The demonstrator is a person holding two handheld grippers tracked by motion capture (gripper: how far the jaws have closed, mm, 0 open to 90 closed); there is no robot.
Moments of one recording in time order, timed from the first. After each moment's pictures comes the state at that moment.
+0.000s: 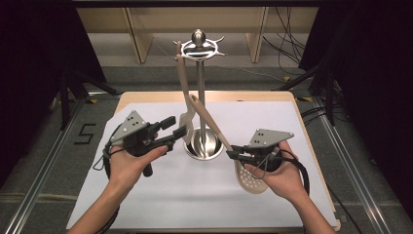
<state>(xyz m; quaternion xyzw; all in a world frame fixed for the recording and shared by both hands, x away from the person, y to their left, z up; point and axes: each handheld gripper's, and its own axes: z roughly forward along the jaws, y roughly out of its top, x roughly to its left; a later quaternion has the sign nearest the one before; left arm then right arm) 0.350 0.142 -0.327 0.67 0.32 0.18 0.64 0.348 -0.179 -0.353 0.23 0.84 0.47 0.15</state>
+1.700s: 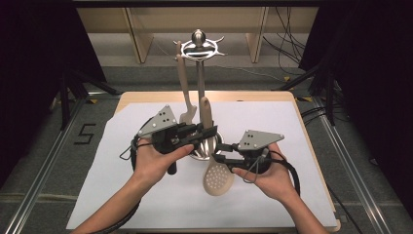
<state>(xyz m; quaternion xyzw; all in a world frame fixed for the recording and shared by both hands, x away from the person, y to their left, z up) 0.351 0.088 -0.307 0.70 0.23 0.11 0.67 0.347 -0.154 -0.352 0.18 0.83 0.51 0.15</state>
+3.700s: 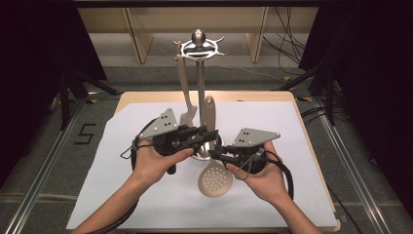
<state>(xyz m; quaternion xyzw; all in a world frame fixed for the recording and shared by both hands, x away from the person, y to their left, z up) 0.353 0.087 -0.315 0.71 0.20 0.11 0.67 0.338 -0.138 -0.340 0.23 0.82 0.51 0.13</state>
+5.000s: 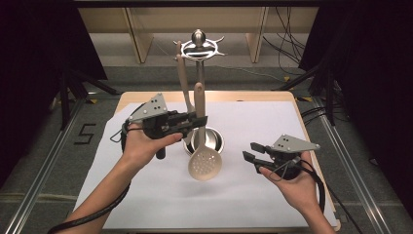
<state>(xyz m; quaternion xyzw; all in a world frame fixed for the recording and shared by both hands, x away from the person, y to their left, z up) 0.383 0.112 -0.299 0.72 0.19 0.13 0.65 0.332 -0.218 -0.366 0.32 0.78 0.50 0.19</state>
